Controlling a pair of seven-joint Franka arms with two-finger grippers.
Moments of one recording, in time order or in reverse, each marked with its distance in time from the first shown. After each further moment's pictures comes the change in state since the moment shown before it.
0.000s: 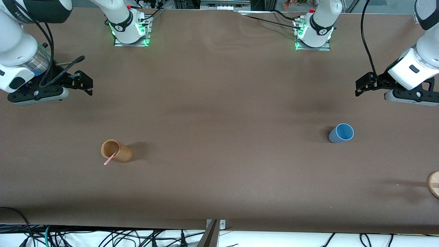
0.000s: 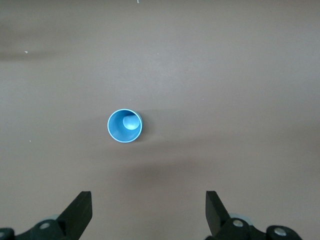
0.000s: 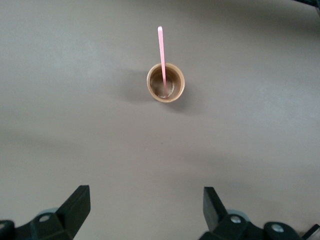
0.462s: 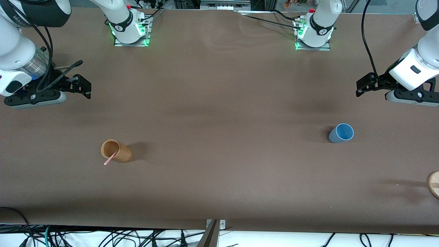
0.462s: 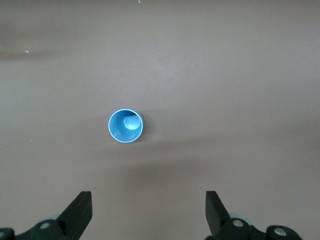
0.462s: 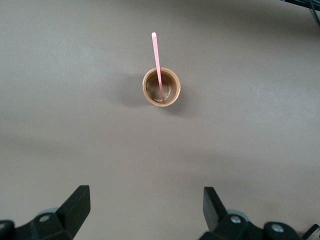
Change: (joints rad) left arm 0.000 0.002 0.002 0.001 0.000 0.000 0.000; right arm -0.002 0.017 -0.005 0.019 -0.002 0.000 0.012
